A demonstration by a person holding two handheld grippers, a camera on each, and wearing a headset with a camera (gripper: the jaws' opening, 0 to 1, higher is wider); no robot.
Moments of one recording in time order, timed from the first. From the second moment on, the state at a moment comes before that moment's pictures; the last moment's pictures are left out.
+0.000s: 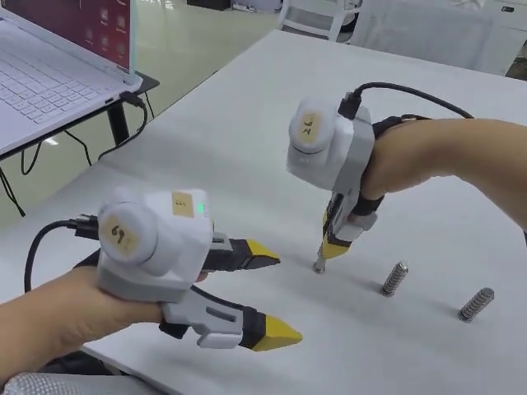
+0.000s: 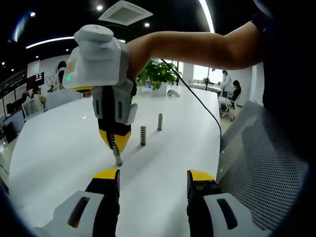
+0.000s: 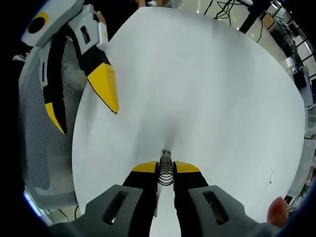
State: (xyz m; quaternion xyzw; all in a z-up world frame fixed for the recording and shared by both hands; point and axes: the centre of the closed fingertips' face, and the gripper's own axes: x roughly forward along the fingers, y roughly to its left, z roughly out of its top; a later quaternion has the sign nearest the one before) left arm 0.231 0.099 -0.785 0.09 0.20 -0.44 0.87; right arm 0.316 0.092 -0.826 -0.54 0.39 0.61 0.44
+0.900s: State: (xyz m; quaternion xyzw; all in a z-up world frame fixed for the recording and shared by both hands) left arm 0.230 0.100 -0.784 0.09 0.20 -0.44 0.87; right arm 0.311 0.095 -0.851 -0.54 0.39 0.61 0.43
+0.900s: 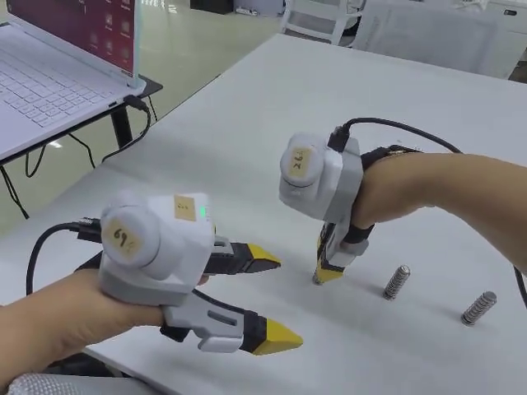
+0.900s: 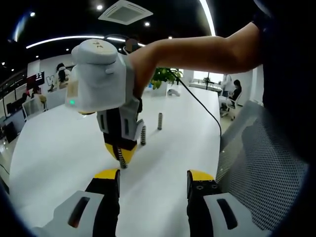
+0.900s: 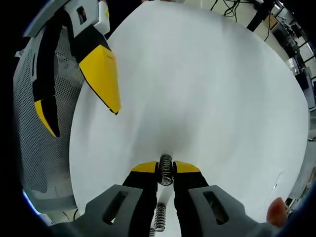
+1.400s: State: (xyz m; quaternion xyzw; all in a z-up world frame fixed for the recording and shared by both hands) left arm 0.230 0.100 -0.785 0.08 0.20 -0.44 0.87; right arm 0.309 0.095 -0.859 -0.53 0.39 0.61 0.43
